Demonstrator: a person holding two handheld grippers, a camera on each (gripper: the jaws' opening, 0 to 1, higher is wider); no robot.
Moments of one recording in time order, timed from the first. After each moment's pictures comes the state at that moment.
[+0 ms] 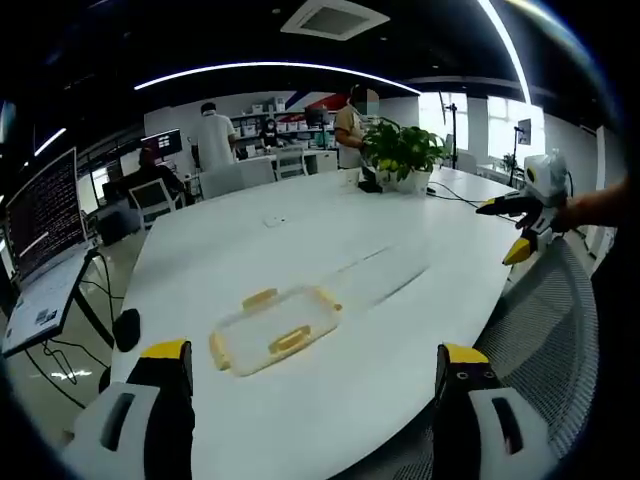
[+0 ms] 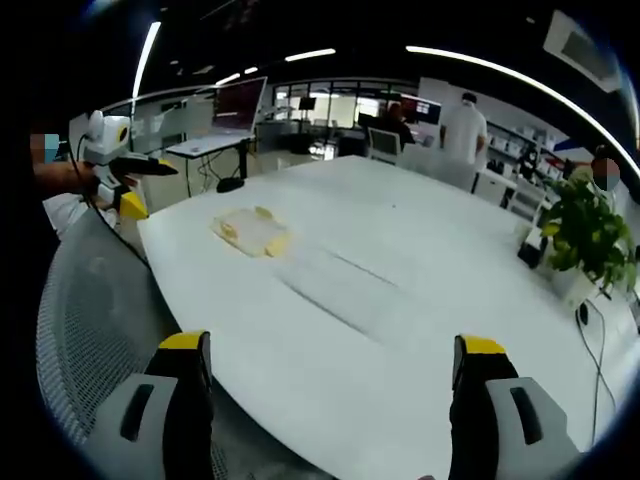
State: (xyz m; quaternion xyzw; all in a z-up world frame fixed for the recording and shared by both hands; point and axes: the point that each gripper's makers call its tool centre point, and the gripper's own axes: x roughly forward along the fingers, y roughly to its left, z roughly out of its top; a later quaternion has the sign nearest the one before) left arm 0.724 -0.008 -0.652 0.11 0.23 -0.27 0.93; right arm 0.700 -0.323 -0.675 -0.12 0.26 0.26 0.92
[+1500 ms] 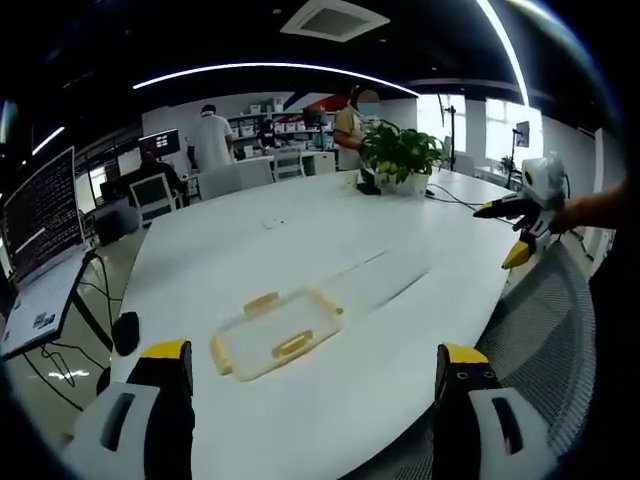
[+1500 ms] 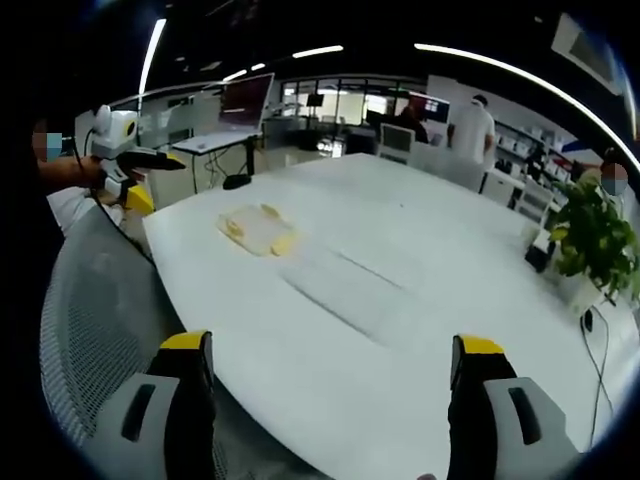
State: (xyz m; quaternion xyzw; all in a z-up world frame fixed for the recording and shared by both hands) left arm 0.732 -0.006 -0.648 0.11 0.23 -0.28 0.93; right arm 0.704 -0.315 -0.673 -0.13 0.27 0.28 0.91
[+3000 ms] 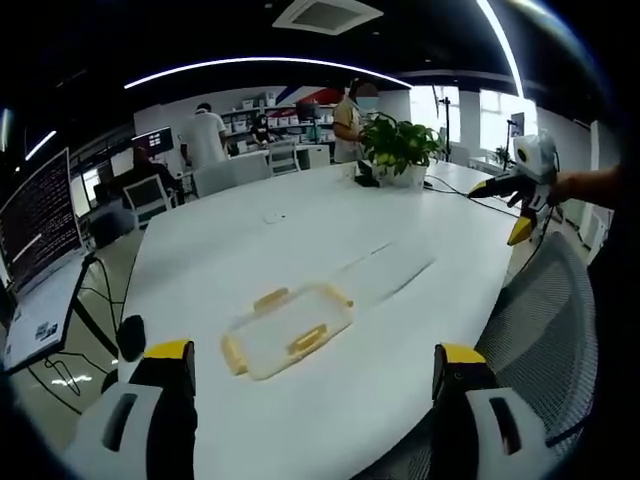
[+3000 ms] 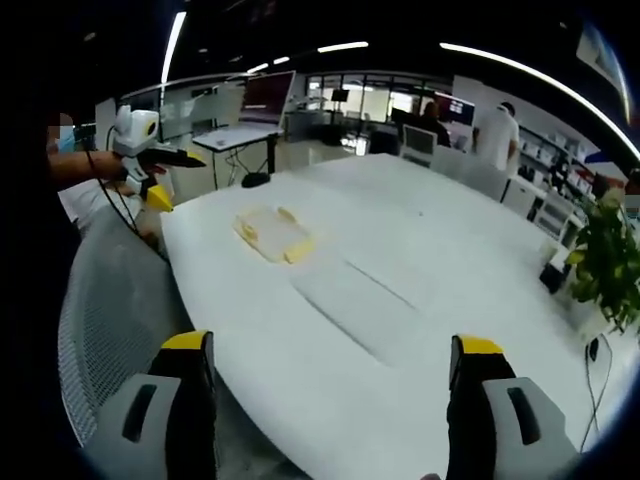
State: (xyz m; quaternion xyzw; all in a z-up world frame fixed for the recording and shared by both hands) left arm 0.744 0.013 -0.647 0.13 0.24 -0.29 0.92; right arm 0.717 -0.307 -0.652 -0.15 0.28 0.33 0.89
